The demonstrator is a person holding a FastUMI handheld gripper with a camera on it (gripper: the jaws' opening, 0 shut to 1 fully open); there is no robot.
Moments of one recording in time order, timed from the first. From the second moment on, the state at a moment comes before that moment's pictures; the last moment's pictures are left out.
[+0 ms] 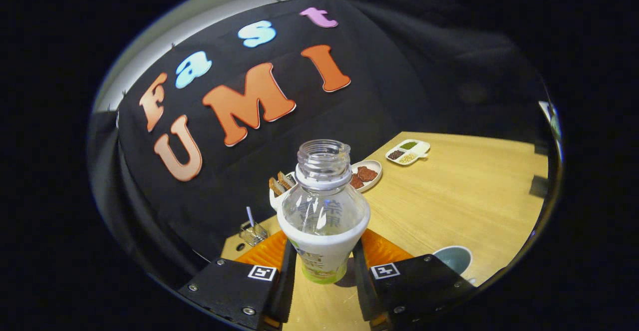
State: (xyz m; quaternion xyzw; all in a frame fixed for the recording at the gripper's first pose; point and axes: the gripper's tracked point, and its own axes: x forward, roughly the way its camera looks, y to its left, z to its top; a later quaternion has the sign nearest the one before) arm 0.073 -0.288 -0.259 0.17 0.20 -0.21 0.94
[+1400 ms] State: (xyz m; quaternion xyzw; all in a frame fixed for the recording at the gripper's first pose) arm 0.116 -0.264 -0.372 0.02 0.31 -0.23 0.92
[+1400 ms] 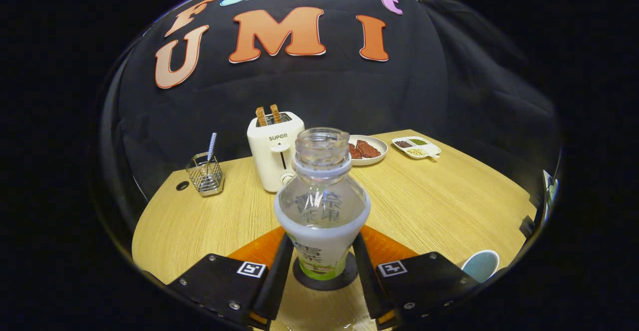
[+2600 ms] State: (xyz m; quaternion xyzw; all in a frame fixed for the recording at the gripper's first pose) arm 0.055 -0.124 -0.169 0.06 0.16 -0.11 0.98
